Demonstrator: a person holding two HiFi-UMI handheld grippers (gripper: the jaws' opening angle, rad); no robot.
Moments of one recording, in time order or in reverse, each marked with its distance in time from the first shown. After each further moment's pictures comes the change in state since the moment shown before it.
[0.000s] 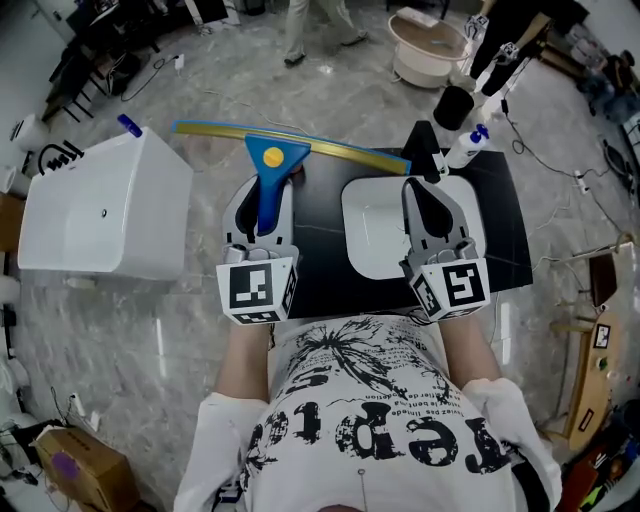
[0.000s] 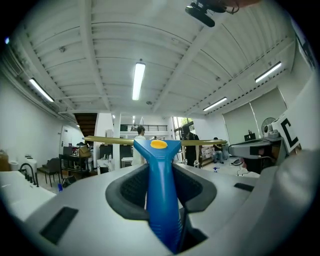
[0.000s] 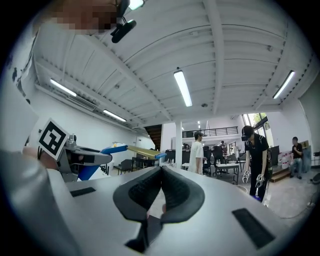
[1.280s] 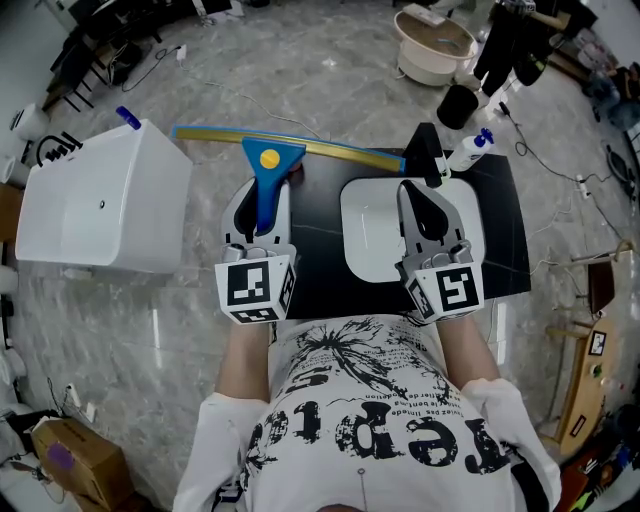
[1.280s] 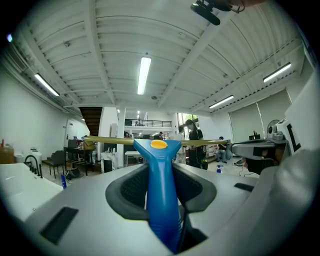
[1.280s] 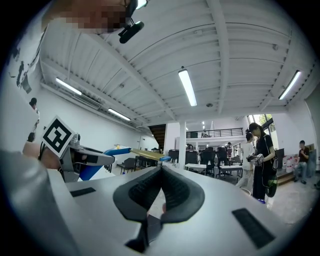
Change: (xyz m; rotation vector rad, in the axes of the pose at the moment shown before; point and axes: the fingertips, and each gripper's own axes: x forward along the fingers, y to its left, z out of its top) left arm 0.016 0.009 -0.019 -0.053 0.054 0.039; right arm 0.018 -0.001 -0.009 -0.043 0.002 0.049
